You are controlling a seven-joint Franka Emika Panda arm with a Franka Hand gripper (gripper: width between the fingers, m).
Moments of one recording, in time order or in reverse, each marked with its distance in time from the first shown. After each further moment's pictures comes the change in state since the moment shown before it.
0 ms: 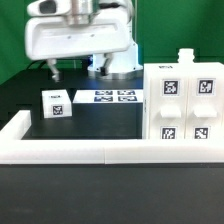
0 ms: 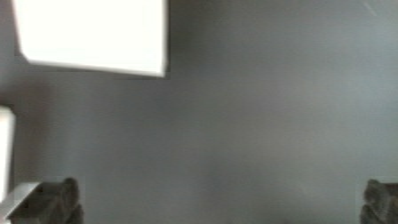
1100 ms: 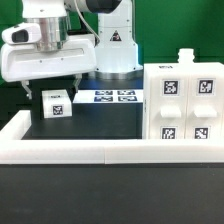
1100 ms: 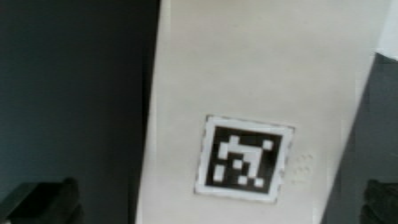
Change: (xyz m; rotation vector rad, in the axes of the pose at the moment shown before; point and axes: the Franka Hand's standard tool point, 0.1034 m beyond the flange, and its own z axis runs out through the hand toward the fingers) arm -0.075 0.043 0.050 0.002 -0.059 -0.050
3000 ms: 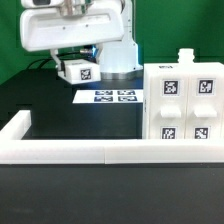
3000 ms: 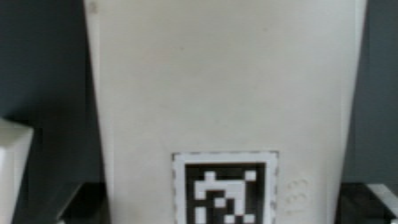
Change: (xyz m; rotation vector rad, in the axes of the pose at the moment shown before) arm 0.085 -0.057 -0.092 0.042 0.038 0.076
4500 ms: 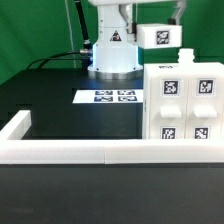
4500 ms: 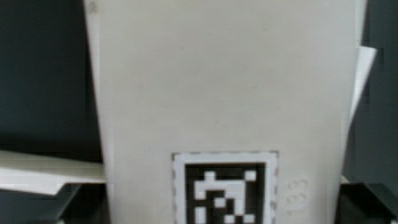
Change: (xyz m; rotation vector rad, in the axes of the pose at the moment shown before) arm 0.133 -0.088 -0.061 -0.006 -0.011 0.141
